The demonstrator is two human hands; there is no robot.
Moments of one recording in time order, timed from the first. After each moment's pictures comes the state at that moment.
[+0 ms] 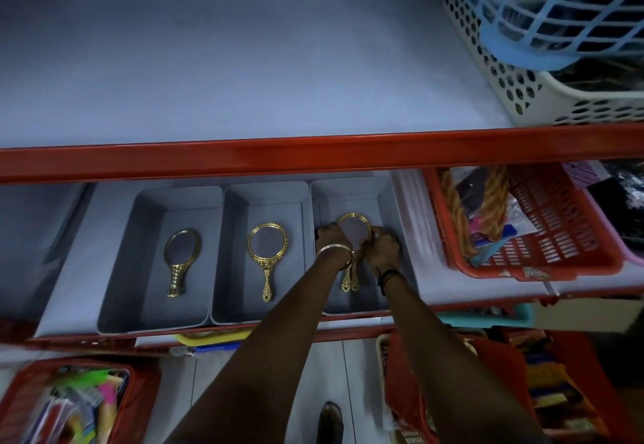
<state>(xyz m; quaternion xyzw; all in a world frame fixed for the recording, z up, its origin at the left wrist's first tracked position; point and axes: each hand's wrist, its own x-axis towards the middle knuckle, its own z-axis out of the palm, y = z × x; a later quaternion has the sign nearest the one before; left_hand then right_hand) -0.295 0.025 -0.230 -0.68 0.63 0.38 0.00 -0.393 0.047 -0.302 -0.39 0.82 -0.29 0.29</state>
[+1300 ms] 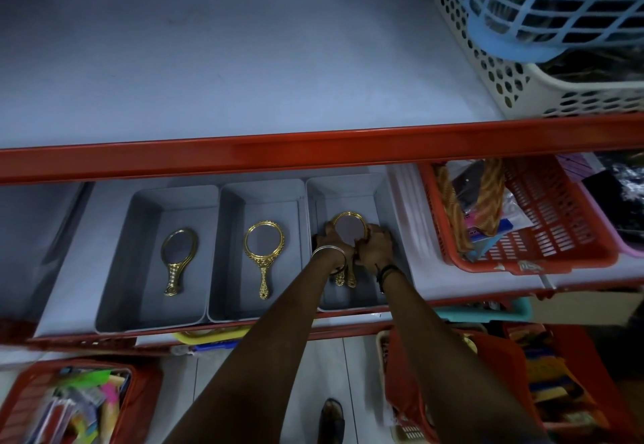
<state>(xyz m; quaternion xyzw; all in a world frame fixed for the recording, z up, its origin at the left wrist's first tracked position) -0.293 0.029 -0.248 -0.65 0.54 0.53 0.01 -0.397 0.036 -0.329 -0.33 0.81 -0.29 0.38</state>
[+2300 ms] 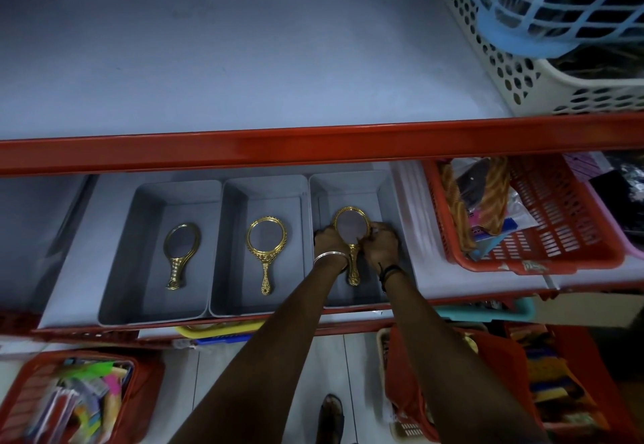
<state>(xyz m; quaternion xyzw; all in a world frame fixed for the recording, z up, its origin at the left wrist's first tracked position) -0.292 0.038 -0.260 -0.68 0.62 0.38 -0.10 -0.391 0.053 -0.294 -0.37 0.80 -0.32 0.34</state>
